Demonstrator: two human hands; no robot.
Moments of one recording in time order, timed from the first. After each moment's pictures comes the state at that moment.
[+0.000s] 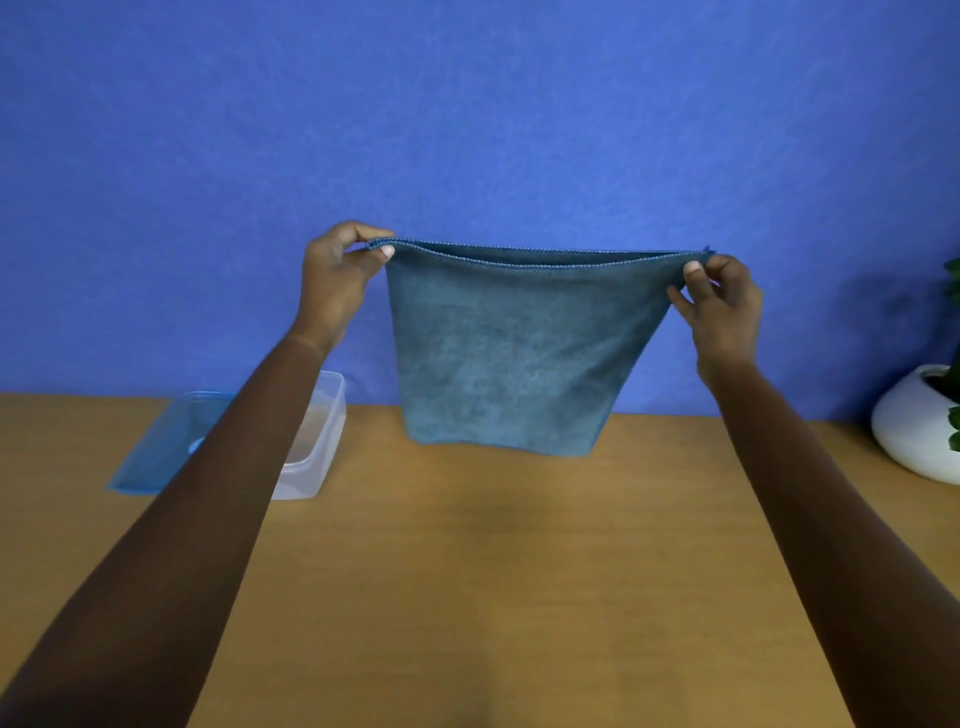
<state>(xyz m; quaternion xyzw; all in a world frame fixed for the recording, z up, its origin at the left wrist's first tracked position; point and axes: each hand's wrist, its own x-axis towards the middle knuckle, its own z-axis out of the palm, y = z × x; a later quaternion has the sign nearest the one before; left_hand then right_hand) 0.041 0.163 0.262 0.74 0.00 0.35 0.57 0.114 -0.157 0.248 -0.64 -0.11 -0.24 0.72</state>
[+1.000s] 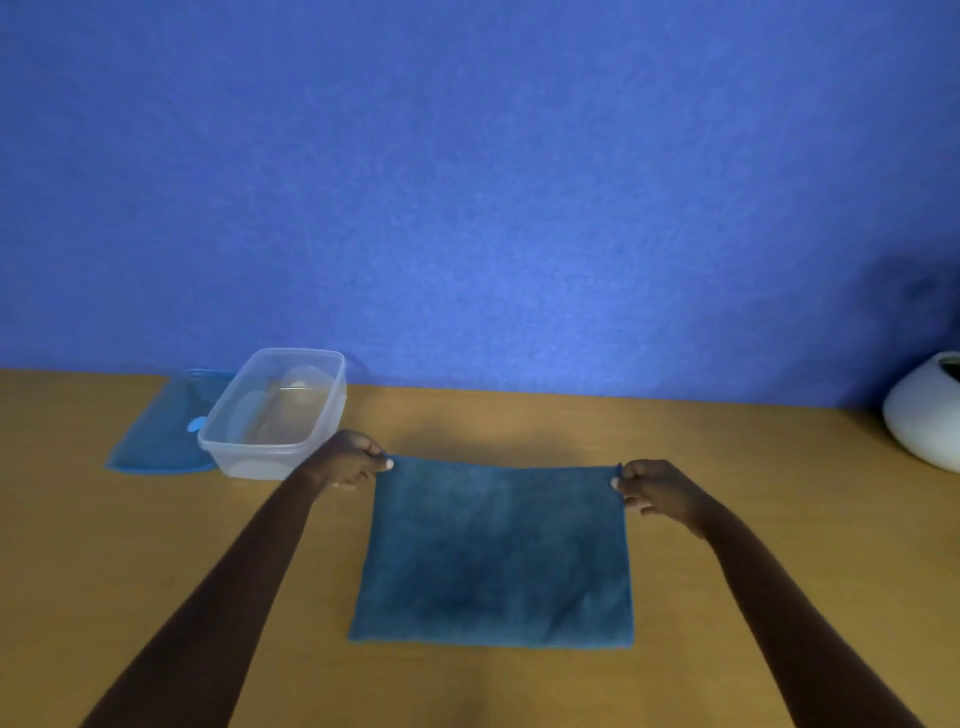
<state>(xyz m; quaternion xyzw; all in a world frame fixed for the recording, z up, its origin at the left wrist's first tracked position) 0.005 0.184 0.081 0.83 0.21 -0.12 0.49 0.073 -0.184 0.090 -0.87 -0.03 0.24 0.43</state>
